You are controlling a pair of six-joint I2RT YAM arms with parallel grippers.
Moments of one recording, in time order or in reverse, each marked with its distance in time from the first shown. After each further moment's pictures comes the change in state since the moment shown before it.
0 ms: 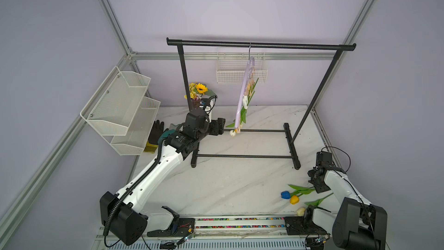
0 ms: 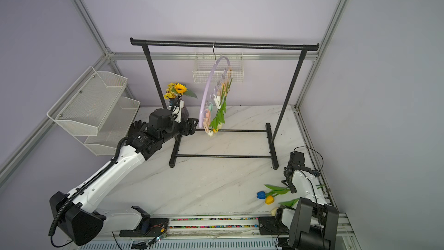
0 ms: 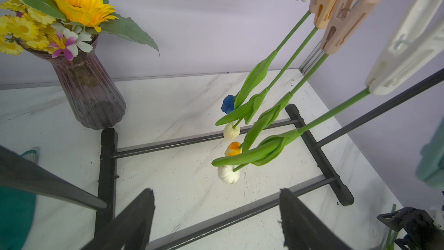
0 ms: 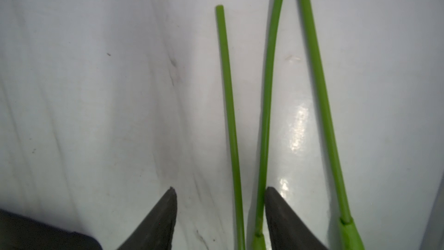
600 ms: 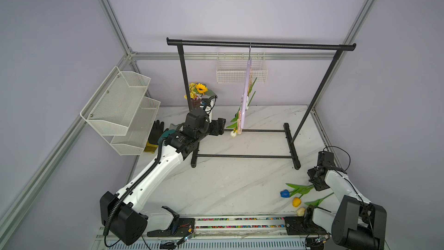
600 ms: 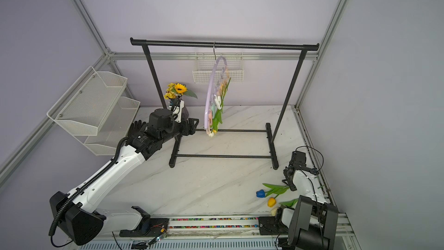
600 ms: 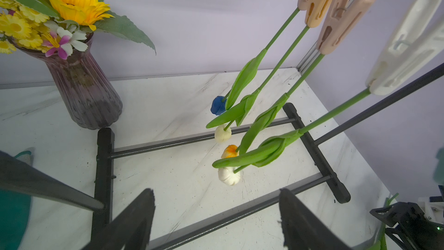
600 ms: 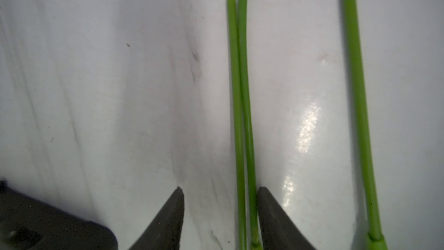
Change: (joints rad) left arm 0.000 0.001 0.000 0.000 0.007 0.000; right arm -0.021 -0.008 -0.002 0.039 -0.075 -0.053
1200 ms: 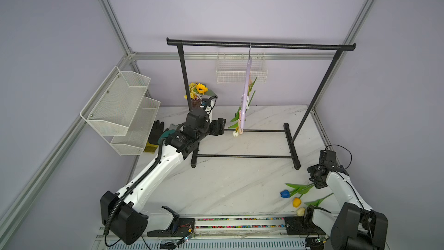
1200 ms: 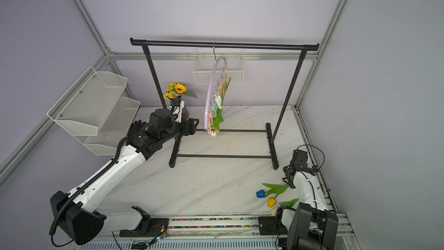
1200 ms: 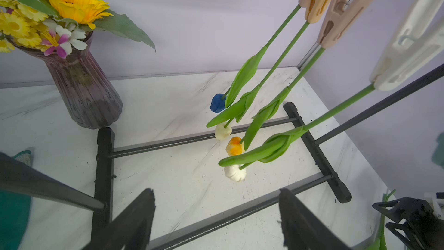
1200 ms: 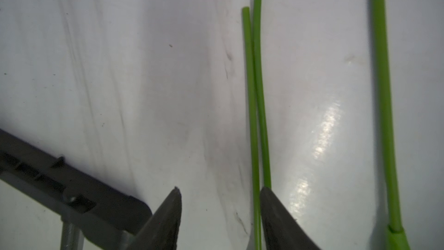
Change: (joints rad) left arm 0.000 0.006 0.000 0.000 0.000 0.001; right arm -0.001 -0.022 0.020 -0.003 -0.034 -0.006
